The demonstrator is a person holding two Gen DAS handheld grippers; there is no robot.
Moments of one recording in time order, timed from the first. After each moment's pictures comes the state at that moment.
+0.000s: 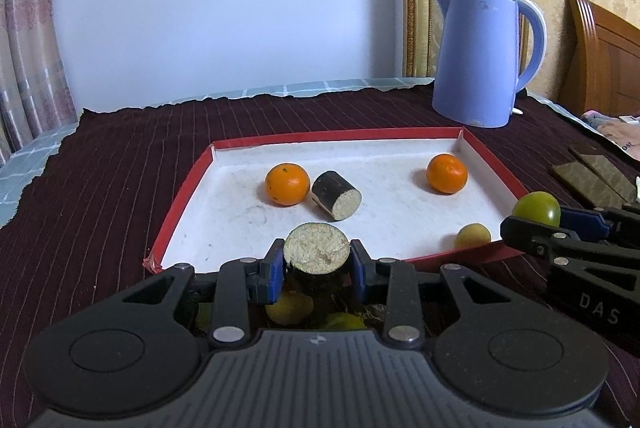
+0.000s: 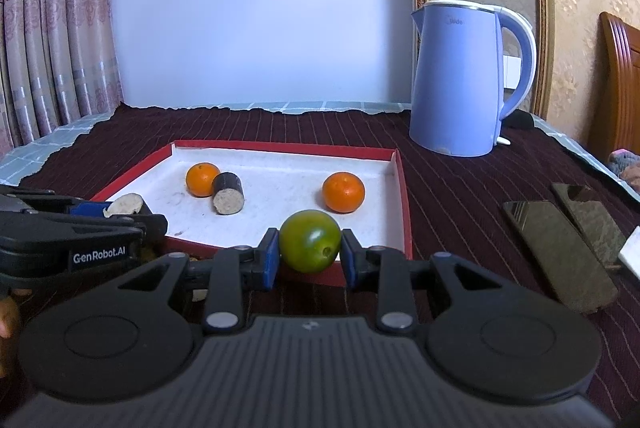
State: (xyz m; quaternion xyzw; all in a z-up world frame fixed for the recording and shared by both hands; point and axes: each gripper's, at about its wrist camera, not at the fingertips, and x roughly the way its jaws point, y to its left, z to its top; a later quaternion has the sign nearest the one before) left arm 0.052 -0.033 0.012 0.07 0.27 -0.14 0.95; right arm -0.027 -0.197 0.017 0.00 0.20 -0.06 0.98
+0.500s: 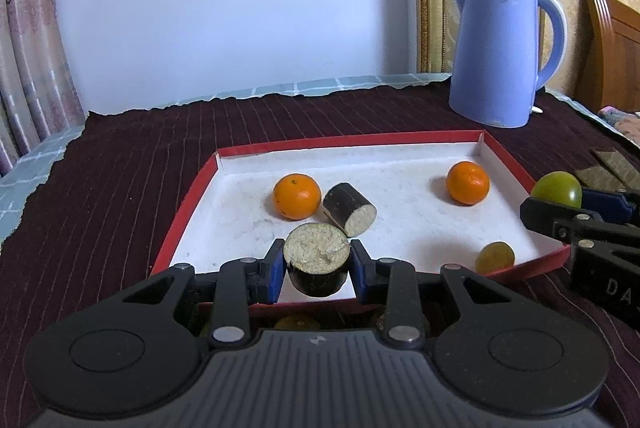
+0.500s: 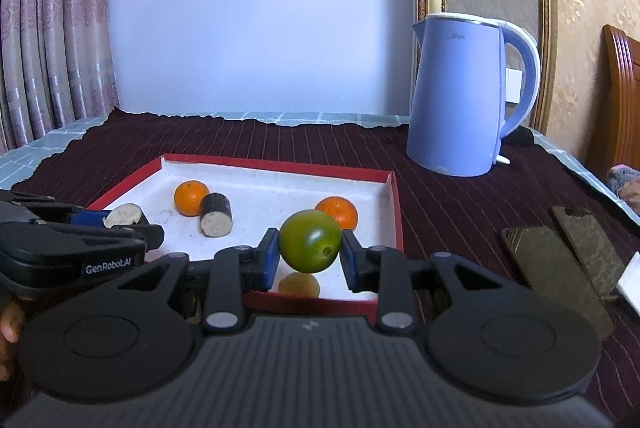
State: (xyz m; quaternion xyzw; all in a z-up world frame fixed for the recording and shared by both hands) left arm 0.077 -0.042 0.014 0.08 0.28 -0.12 0.95; right arm -0.006 -0.204 0.030 -0.01 0.20 -0.07 0.98
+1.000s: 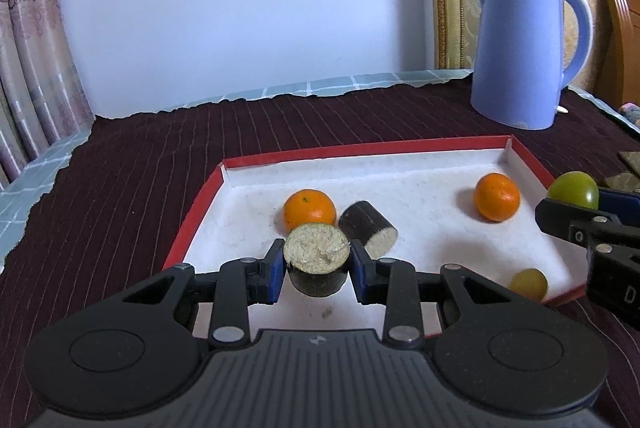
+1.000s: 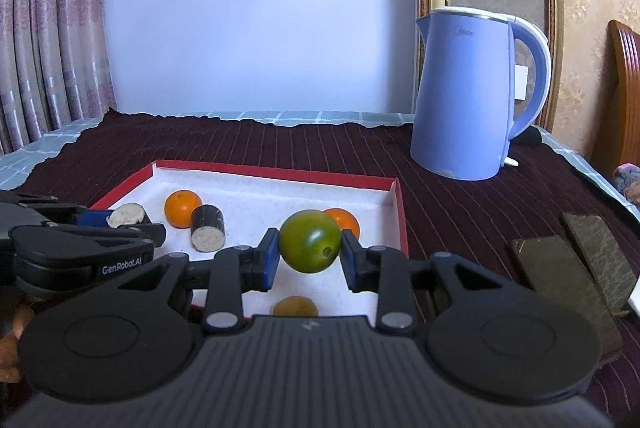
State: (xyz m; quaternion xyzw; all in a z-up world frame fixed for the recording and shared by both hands) left arm 0.107 -0.052 0.012 0.09 0.29 -0.10 0.95; right arm 0.020 -0.211 0.032 0.00 0.21 -0.07 0.98
